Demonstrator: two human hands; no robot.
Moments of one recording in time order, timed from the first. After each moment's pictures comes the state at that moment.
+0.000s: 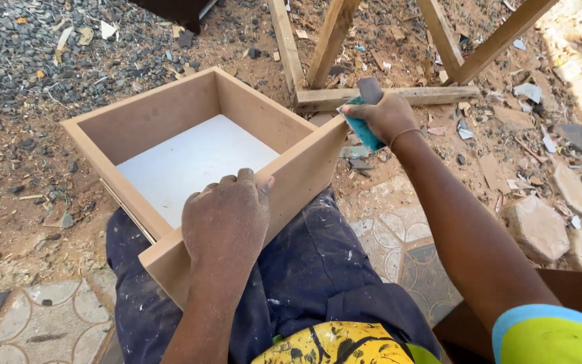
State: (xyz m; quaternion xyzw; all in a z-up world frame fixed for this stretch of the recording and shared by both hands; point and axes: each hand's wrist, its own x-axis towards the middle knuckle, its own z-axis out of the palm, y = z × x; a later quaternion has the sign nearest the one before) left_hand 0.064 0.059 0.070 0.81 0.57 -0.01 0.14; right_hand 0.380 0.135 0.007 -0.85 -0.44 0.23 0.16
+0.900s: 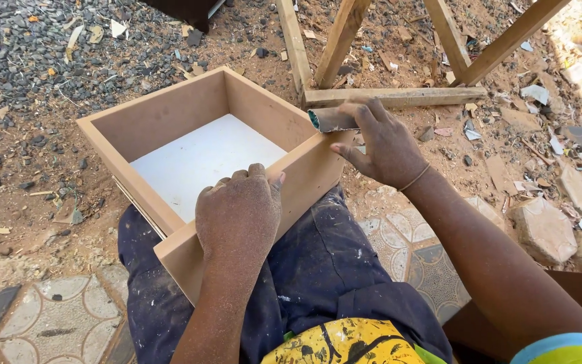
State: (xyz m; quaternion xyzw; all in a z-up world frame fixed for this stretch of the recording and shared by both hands) left_hand 0.059 0.060 0.050 0.82 0.56 0.03 0.08; right_hand 0.325 0.078 0.038 -0.58 -0.79 0.03 0.17
